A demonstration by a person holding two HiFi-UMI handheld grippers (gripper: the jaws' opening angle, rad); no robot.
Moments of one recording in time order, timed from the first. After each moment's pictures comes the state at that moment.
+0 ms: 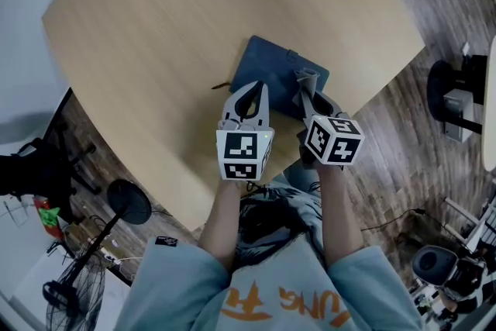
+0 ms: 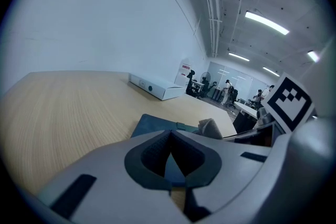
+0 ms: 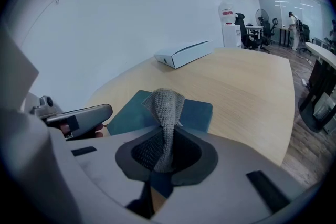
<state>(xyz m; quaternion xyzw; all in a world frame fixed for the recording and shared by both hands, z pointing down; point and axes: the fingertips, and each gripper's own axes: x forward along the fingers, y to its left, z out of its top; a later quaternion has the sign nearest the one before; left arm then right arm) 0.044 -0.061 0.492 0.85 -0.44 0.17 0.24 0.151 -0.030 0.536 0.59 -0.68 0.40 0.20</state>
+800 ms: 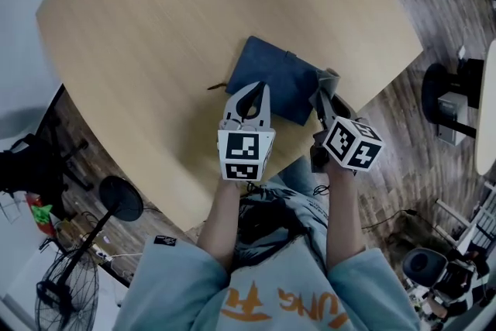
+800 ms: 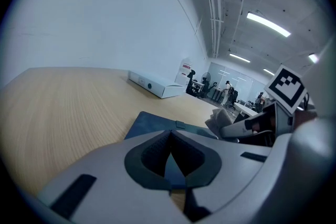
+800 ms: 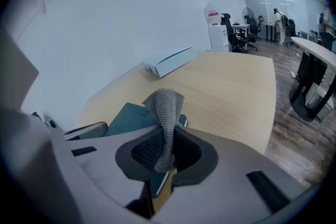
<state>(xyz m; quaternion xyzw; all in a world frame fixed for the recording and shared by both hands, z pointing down) 0.072 -0.066 0.499 0.84 -0.44 0.17 0.25 0.215 -0.033 0.519 0.62 -0.64 0.43 0.17</state>
